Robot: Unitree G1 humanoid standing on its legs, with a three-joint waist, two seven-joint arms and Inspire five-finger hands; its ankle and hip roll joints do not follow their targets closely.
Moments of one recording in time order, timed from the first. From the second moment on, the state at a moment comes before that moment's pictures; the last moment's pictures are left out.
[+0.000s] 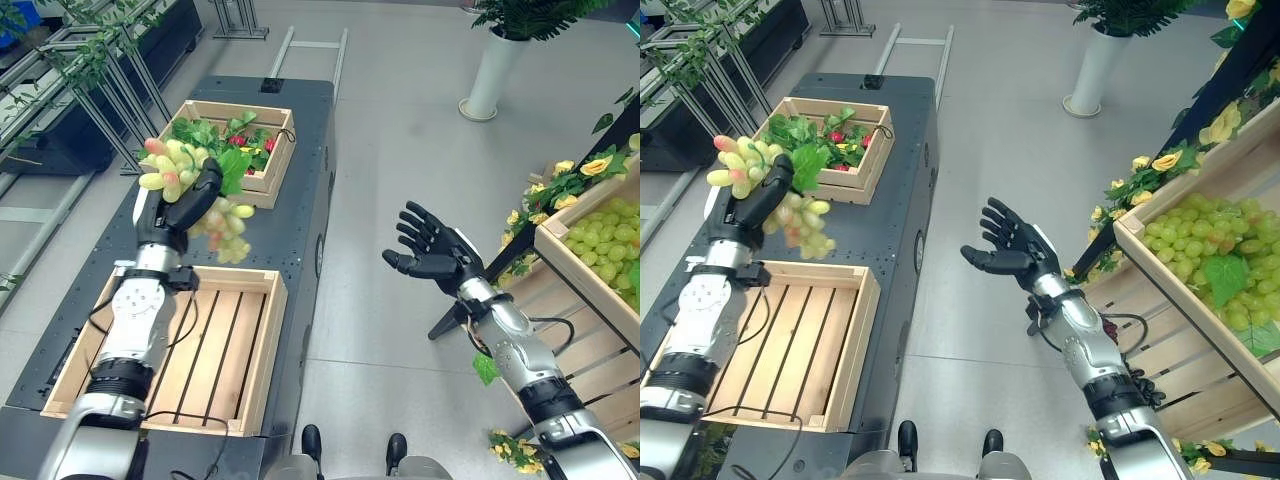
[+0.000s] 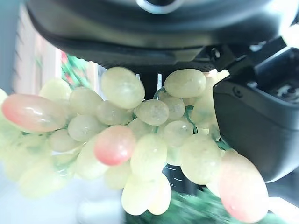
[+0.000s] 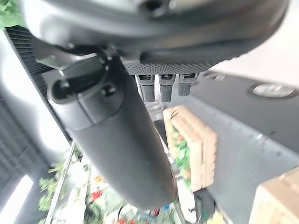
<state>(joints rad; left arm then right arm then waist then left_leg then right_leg) -0.42 0.64 -0.11 0.42 -0.64 -0.40 -0.04 -0.40 -0.45 0.23 0.31 0.73 -0.04 0.23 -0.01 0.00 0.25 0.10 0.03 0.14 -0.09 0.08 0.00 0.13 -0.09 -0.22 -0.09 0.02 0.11</state>
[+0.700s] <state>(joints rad) -0.59 0.60 -0.28 0.36 -0.67 -0.31 -0.13 -0.48 -0.37 0.36 0.25 0.95 0.23 0.31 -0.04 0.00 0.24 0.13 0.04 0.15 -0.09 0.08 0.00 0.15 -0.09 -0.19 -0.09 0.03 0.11</state>
